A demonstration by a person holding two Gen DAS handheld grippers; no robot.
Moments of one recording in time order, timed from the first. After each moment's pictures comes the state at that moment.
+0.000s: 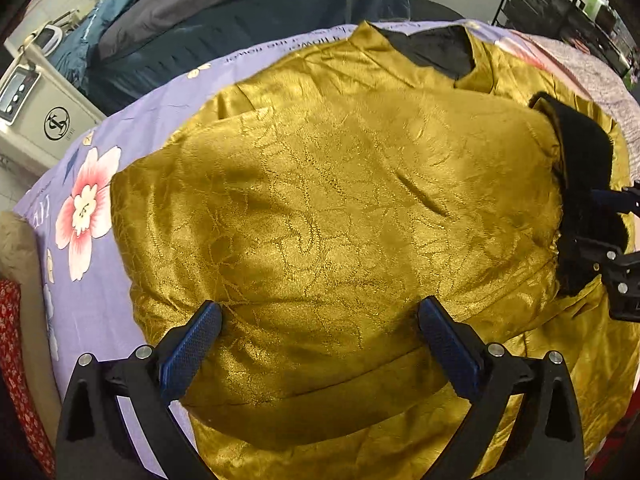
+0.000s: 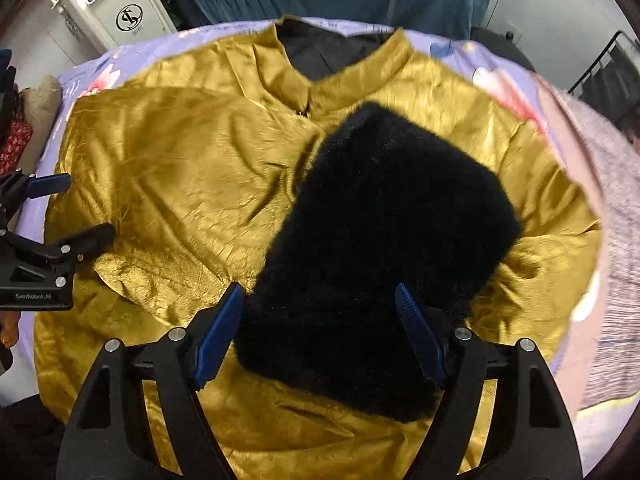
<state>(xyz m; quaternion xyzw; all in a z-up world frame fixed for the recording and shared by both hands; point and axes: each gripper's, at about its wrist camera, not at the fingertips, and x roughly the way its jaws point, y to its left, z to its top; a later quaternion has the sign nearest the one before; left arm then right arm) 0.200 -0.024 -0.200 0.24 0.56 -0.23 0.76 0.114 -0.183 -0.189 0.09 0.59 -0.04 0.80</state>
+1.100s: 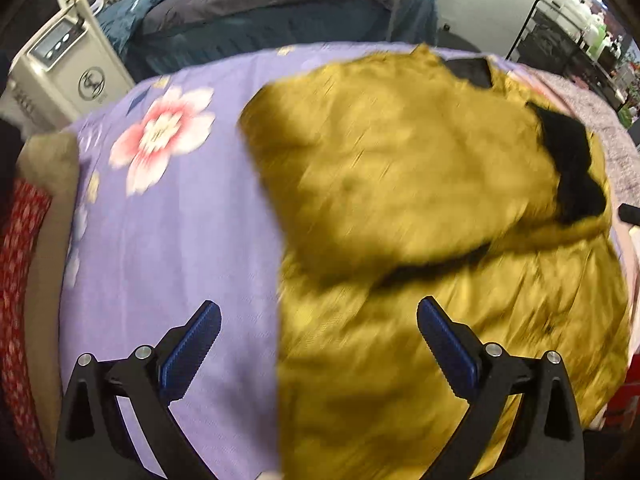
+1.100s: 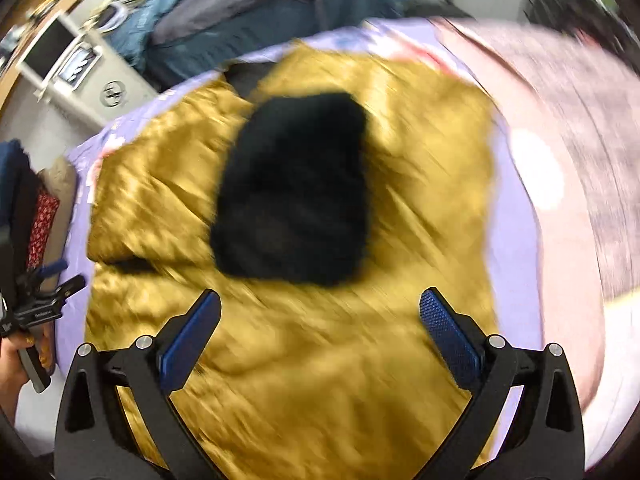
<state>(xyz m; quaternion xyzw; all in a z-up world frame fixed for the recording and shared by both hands) 0.163 0.100 -0.165 0.18 0.55 -0.21 0.79 0.009 -0.240 -0.155 0.24 0.54 -0.09 0.80</state>
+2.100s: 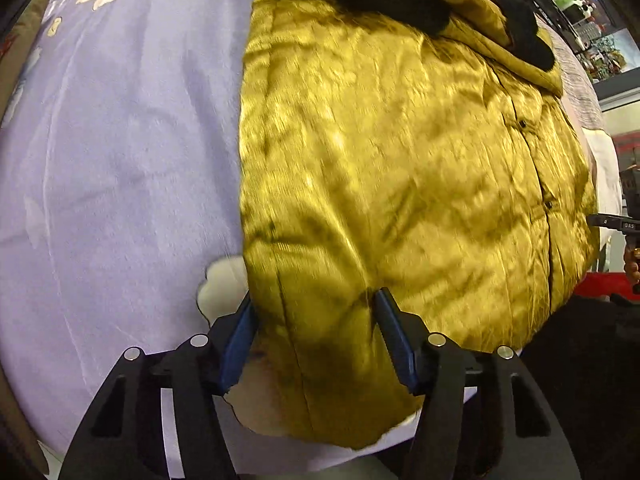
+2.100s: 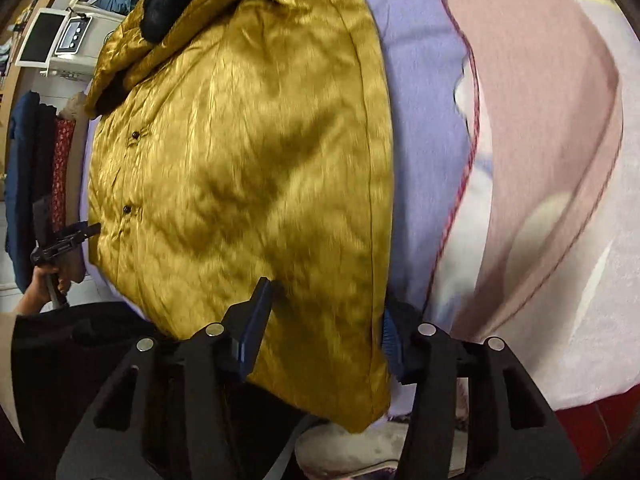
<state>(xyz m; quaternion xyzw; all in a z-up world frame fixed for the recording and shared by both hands) 0.050 0.198 -0.225 0.14 0.67 -0.30 0.66 -0.190 -0.264 -0.241 0.34 0.64 0.02 0.69</state>
